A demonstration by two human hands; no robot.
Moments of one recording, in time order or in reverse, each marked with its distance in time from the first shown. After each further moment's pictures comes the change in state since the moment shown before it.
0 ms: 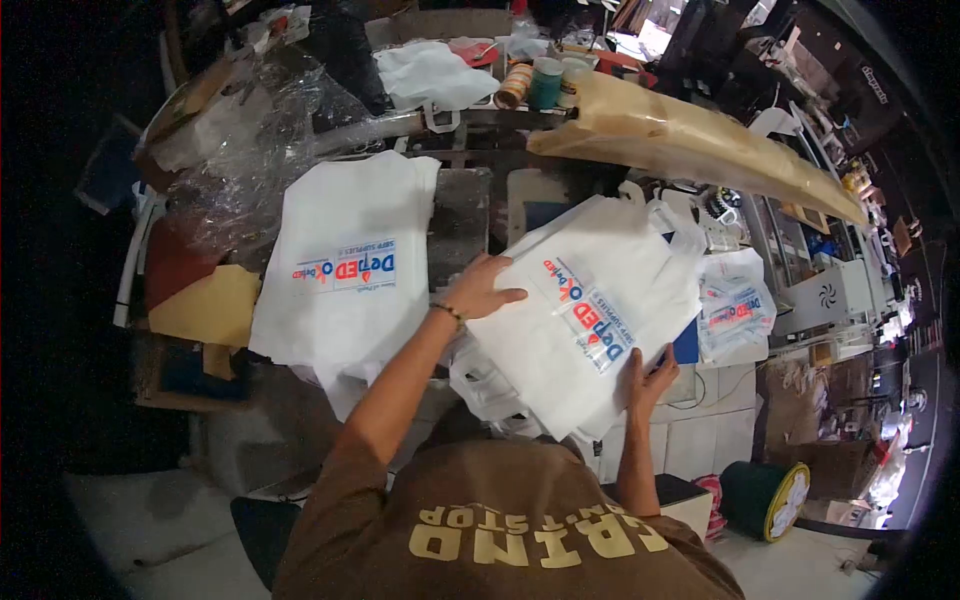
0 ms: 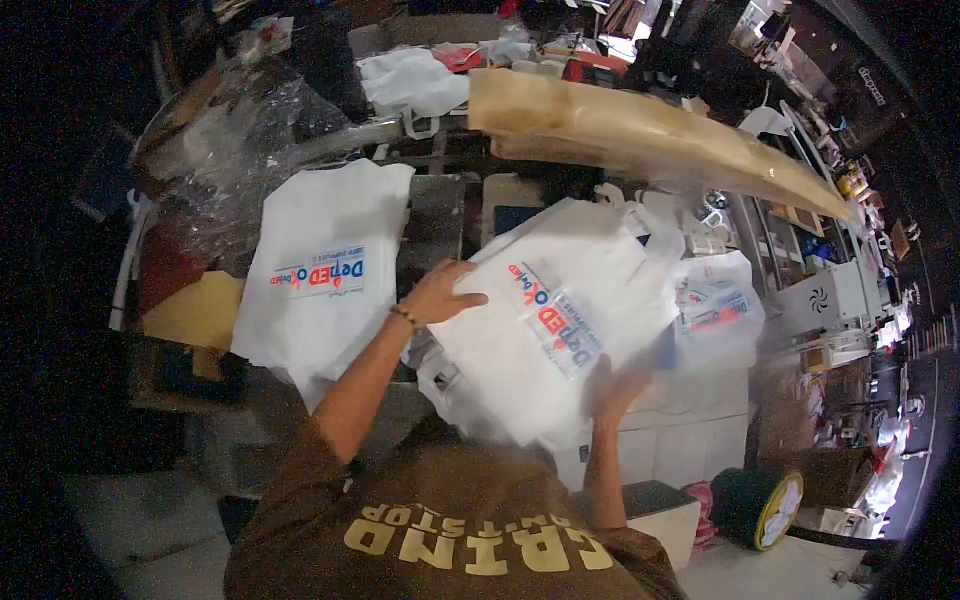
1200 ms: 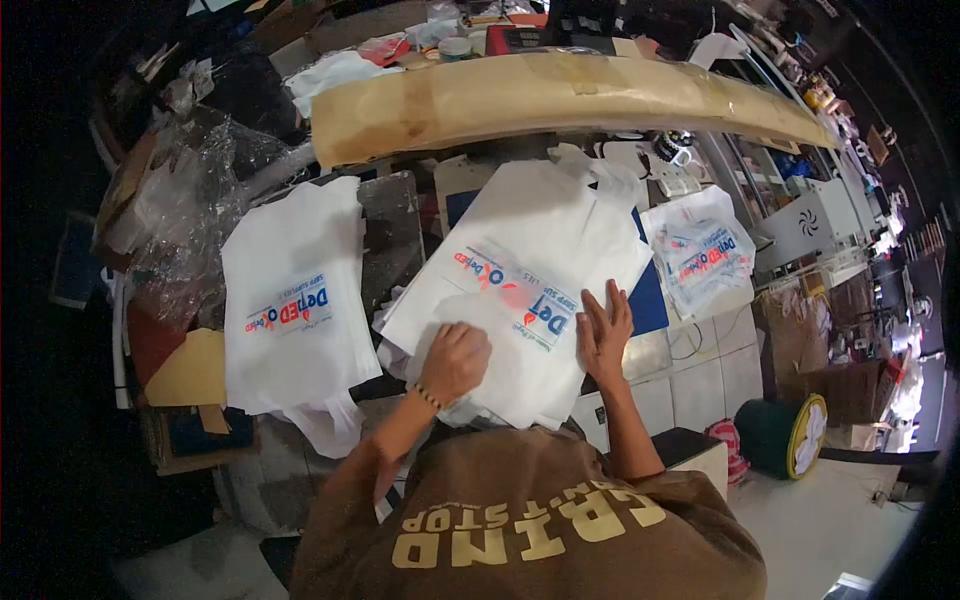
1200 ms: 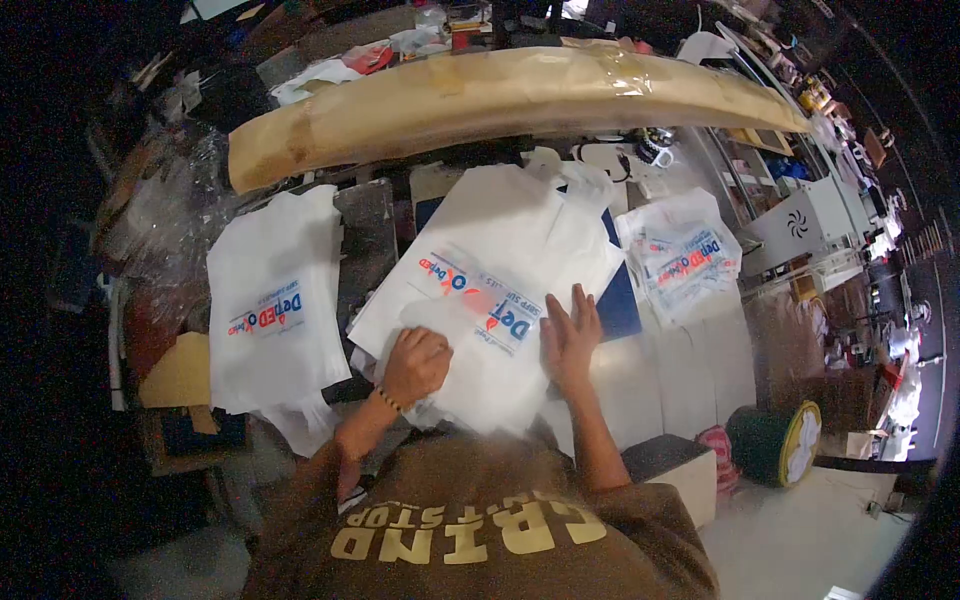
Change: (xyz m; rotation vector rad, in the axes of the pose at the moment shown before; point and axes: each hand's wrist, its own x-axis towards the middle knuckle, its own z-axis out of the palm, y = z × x) left_hand -0.058 0.072 0.066 0.300 0.187 0.590; right_hand 0.039 -0.041 -0.019 0.066 -0.156 -0.244
